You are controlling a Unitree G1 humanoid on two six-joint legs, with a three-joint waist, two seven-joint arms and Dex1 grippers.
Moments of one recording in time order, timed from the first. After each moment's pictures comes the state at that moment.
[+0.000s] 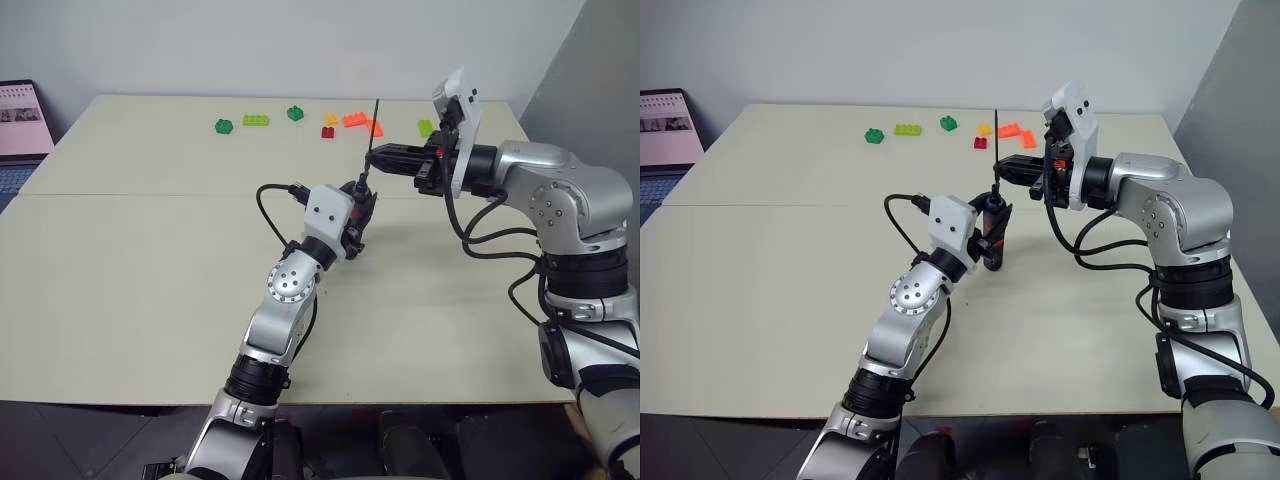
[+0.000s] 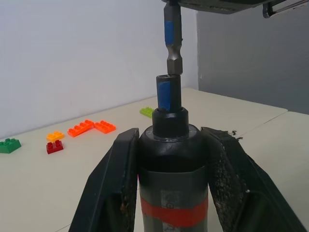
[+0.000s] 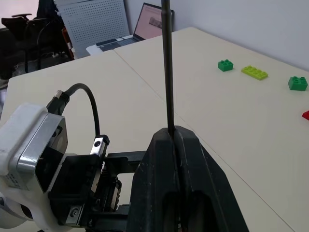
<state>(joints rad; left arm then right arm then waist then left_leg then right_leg) -0.48 0.03 -0.19 -0.02 0.00 0.11 -0.25 -1.00 -0.51 0.03 0.00 0.53 0.91 0.83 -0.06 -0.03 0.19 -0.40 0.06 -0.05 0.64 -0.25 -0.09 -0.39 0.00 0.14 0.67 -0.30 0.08</state>
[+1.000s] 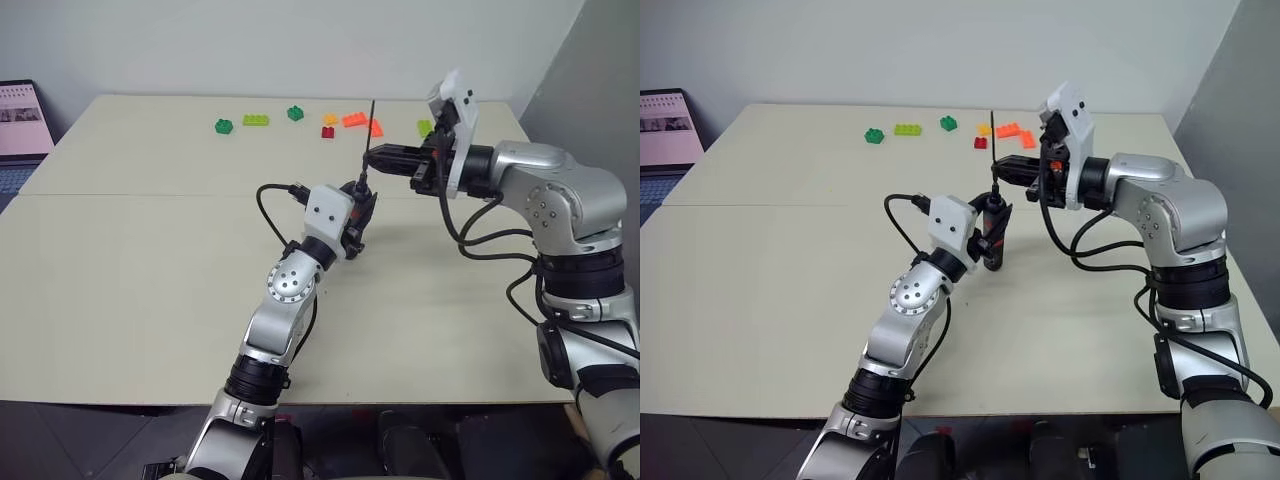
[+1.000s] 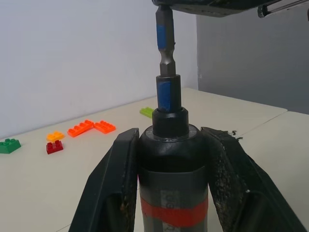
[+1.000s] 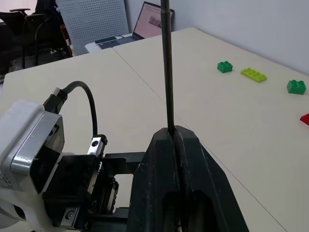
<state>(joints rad) -0.48 0.03 -0.19 -0.02 0.00 0.11 -0.25 -1.00 -0.51 0.05 0.00 0.50 0.88 0.83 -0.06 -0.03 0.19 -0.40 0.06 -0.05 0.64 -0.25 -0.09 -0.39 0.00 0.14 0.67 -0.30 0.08</state>
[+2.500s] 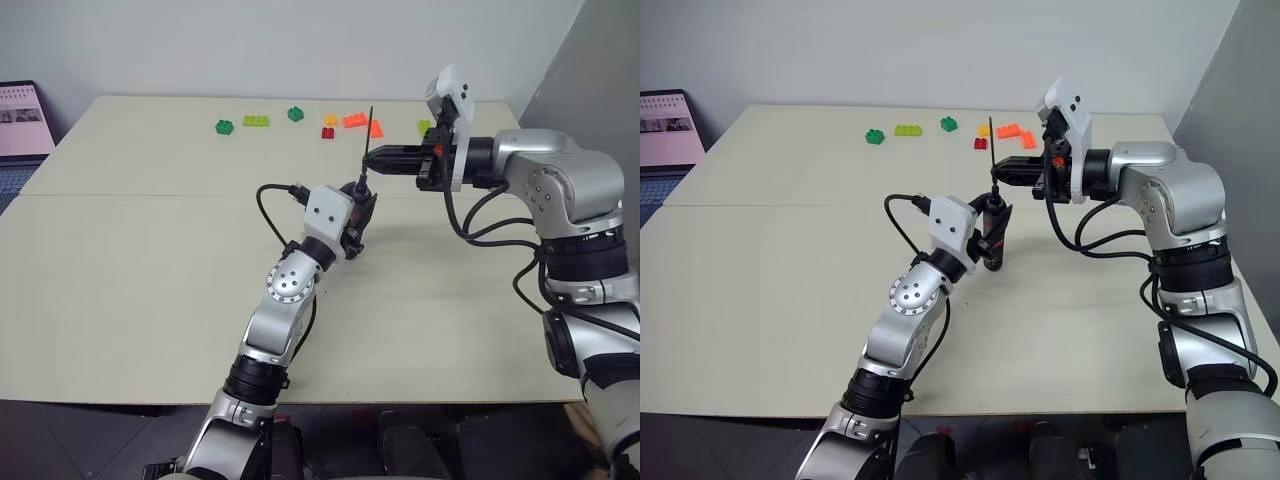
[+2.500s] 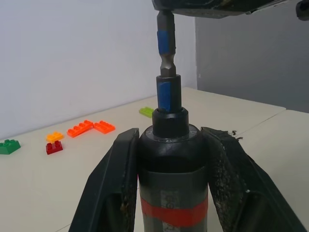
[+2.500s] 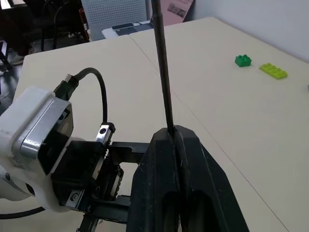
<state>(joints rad) -0.48 0.04 -0.19 -0.02 0.00 0.11 -0.26 -1.05 -0.54 0.09 0.10 0.45 0.85 0.99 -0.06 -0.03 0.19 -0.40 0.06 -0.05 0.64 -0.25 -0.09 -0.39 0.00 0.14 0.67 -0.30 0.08</state>
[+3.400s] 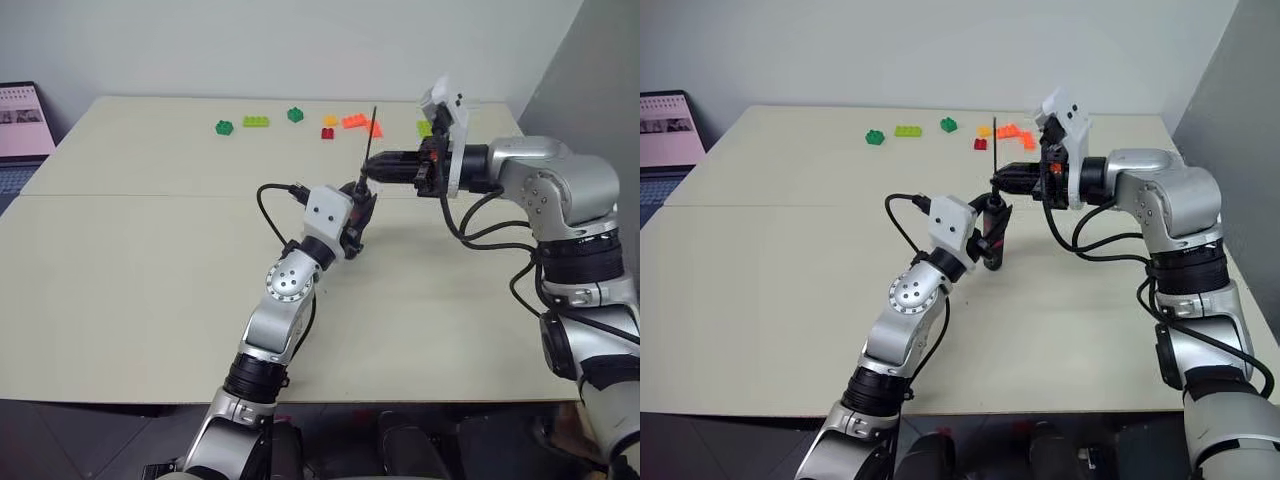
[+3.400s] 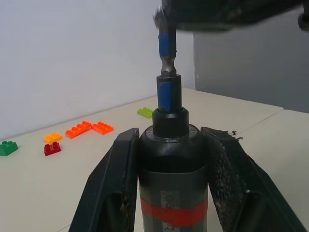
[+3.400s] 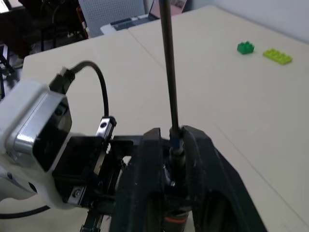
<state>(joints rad) -0.49 0.04 -0.18 0.00 0.00 0.09 -0.27 -1.05 -0.52 0.10 0.13 0.45 0.89 0.98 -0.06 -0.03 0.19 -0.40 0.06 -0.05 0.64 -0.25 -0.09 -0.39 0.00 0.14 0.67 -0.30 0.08</state>
